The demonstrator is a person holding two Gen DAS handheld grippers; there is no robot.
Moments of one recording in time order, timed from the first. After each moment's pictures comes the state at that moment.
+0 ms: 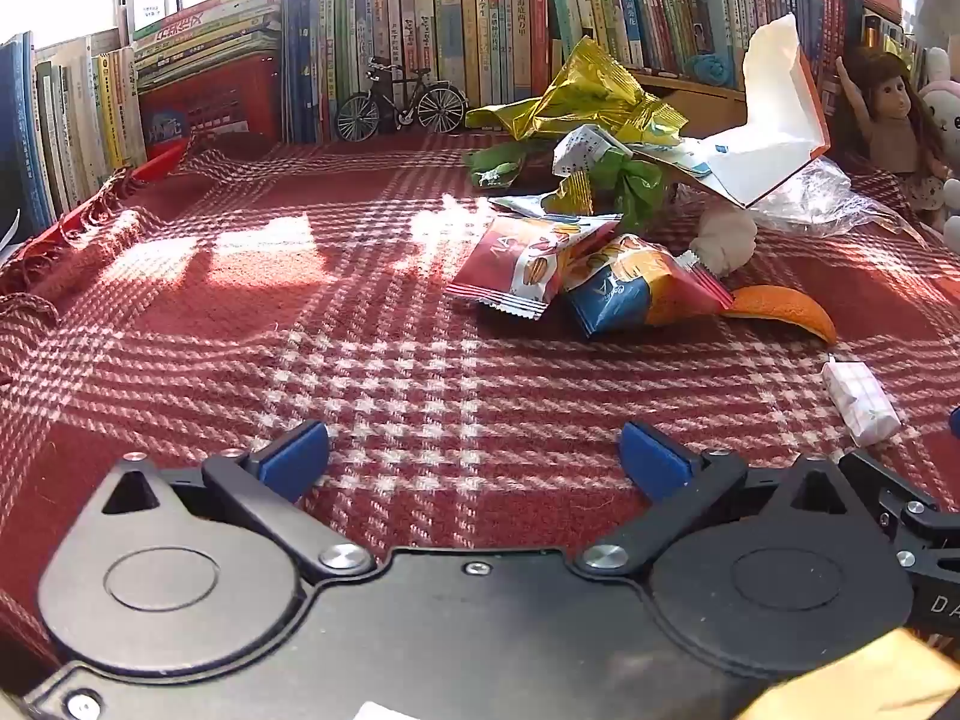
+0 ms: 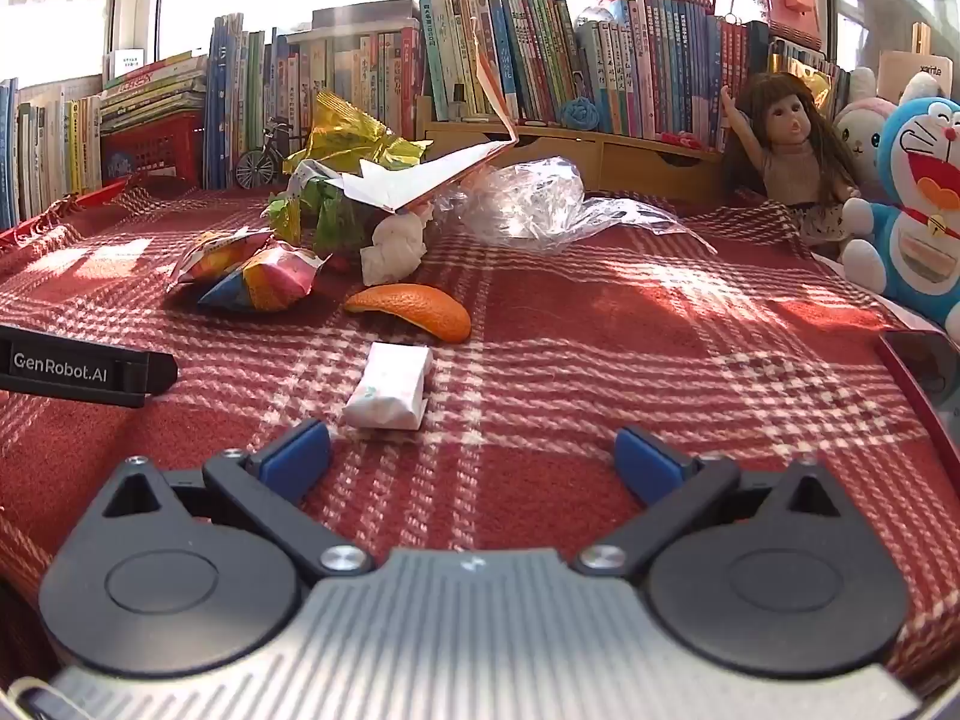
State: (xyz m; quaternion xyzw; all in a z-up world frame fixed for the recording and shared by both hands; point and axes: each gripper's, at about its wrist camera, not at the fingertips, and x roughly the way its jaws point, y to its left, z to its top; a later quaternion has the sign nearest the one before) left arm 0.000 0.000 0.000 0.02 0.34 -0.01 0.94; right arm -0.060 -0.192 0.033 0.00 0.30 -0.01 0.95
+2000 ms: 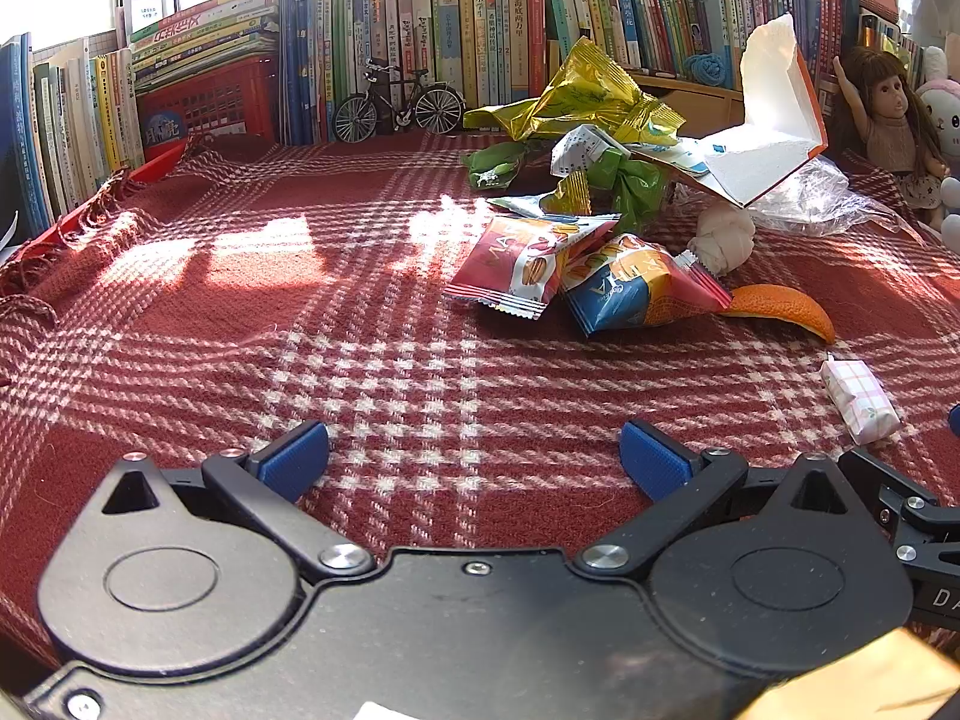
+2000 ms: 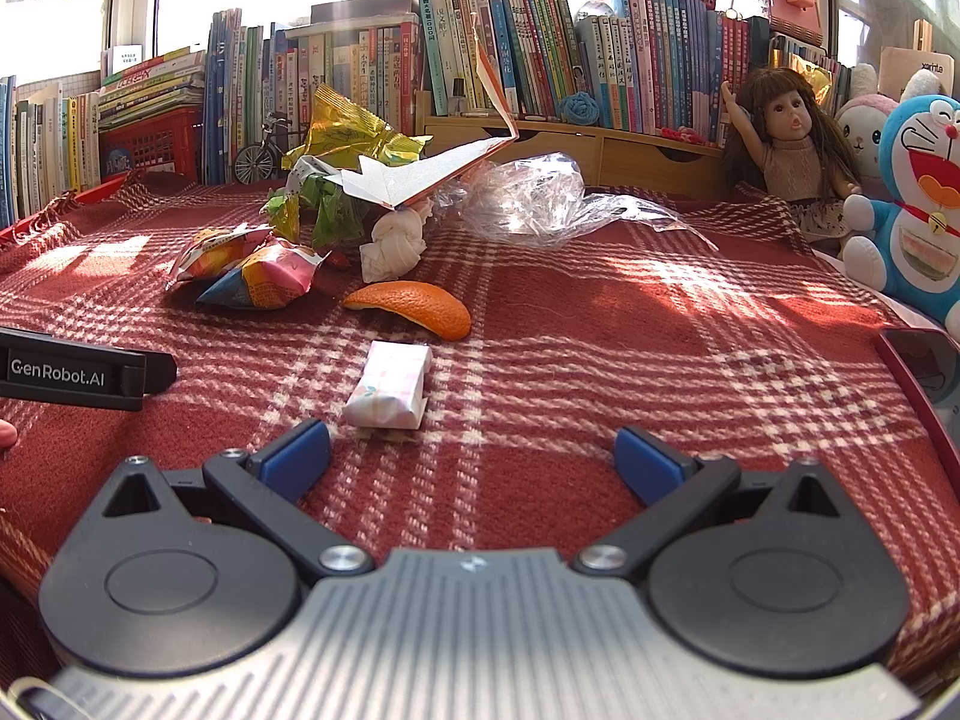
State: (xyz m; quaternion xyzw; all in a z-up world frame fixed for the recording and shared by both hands) left arm 0.001 0.000 0.001 0.02 0.33 -0.01 0.94; right arm -0.060 -0.192 0.034 0.00 0.30 -0.01 0.95
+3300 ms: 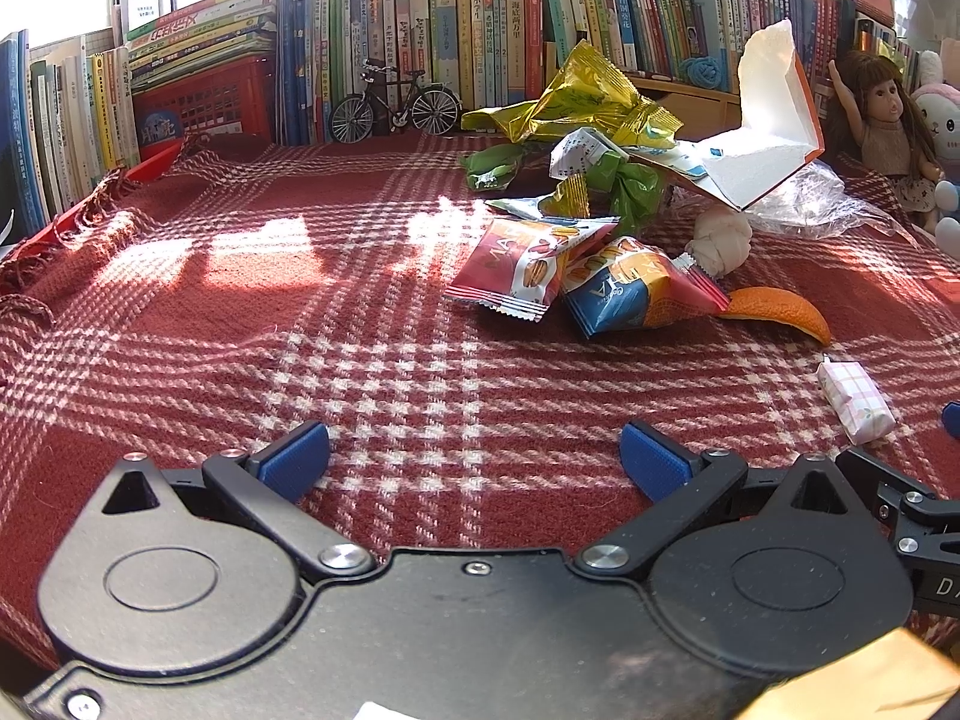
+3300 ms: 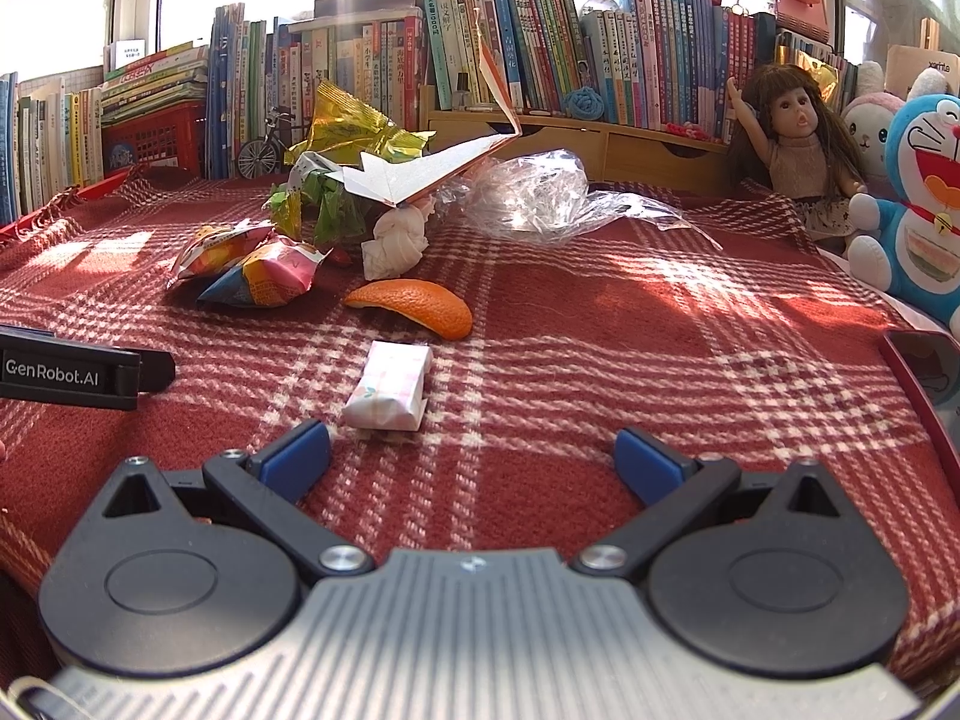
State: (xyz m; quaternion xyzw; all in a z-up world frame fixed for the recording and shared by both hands) left arm 0.000 0.003 0.000 0.01 0.33 -0.02 0.94; right arm -0.057 -0.195 0.037 0.00 0.31 0.00 0.95
